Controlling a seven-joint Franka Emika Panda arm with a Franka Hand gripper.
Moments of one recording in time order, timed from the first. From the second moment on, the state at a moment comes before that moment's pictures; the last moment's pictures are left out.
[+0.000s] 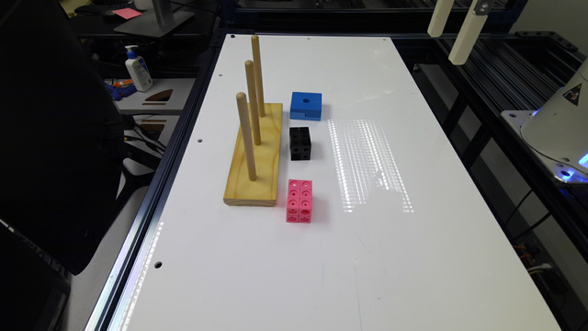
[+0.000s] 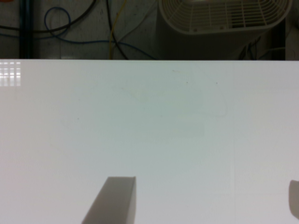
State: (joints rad) arm 0.00 -0.63 0.05 -2.80 0.03 2.17 0.80
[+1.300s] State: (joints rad) arm 0.02 -0.63 0.09 -2.80 0.07 2.21 0.82
